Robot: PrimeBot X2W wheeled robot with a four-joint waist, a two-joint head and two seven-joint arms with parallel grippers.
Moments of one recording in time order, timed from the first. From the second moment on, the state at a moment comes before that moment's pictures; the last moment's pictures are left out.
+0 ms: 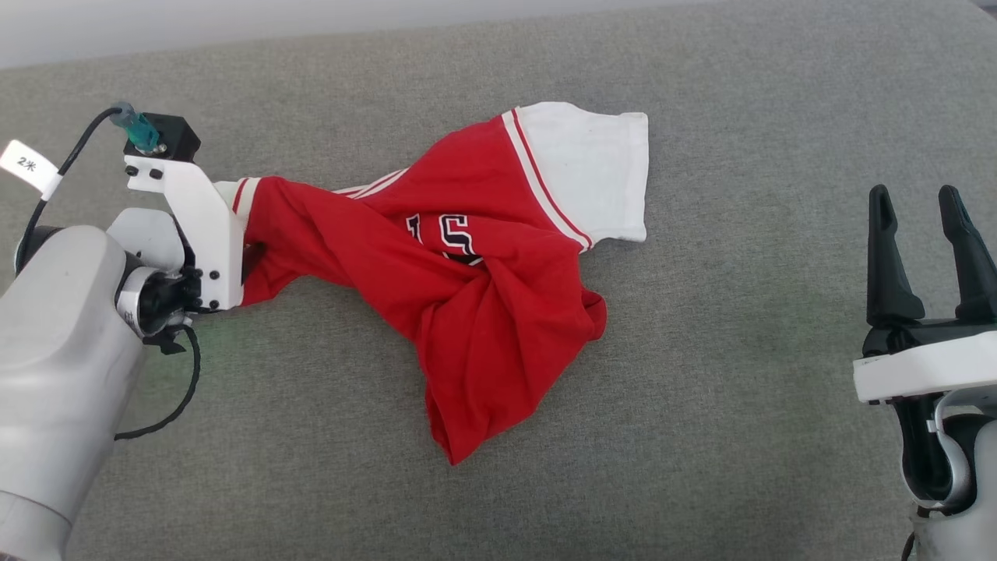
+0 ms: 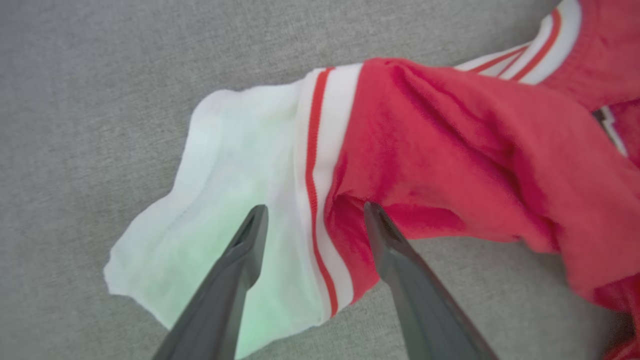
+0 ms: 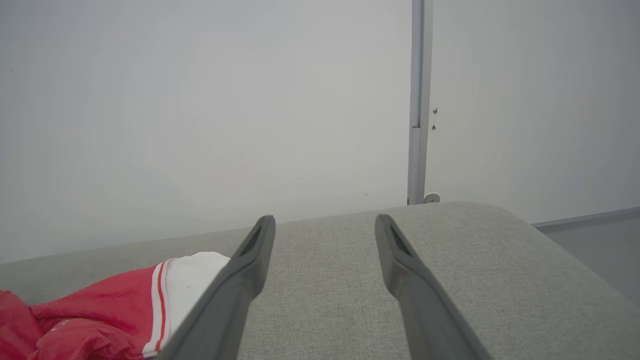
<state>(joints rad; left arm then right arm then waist) -0.93 0.51 -0.67 0.80 -0.80 -0.07 0.63 -0.24 -0.14 -0.12 0.00 0.34 0.13 -0.09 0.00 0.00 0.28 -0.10</state>
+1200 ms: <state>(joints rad) -0.94 0.48 -0.70 0.50 -0.83 0.13 0.90 -0.23 -0.13 -0.13 -0.01 0.34 0.13 -0.09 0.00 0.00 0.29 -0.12</state>
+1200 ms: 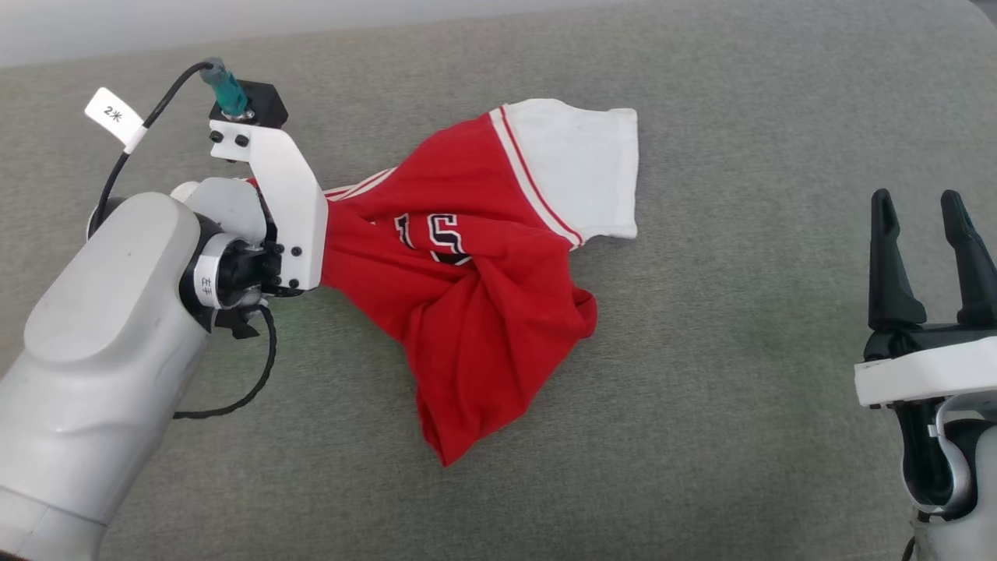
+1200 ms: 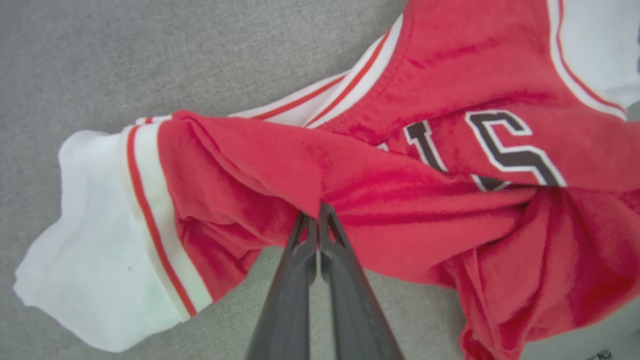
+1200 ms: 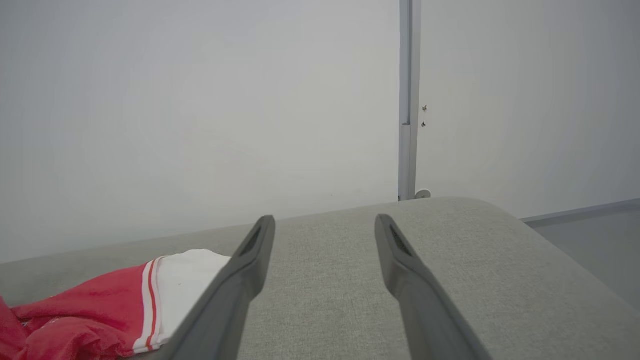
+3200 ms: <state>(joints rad) -0.74 0.68 -0.61 0.32 -0.84 0.29 0.85 -0.22 -0.15 -0.13 -0.06 0.32 0.13 -0.02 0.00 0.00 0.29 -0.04</state>
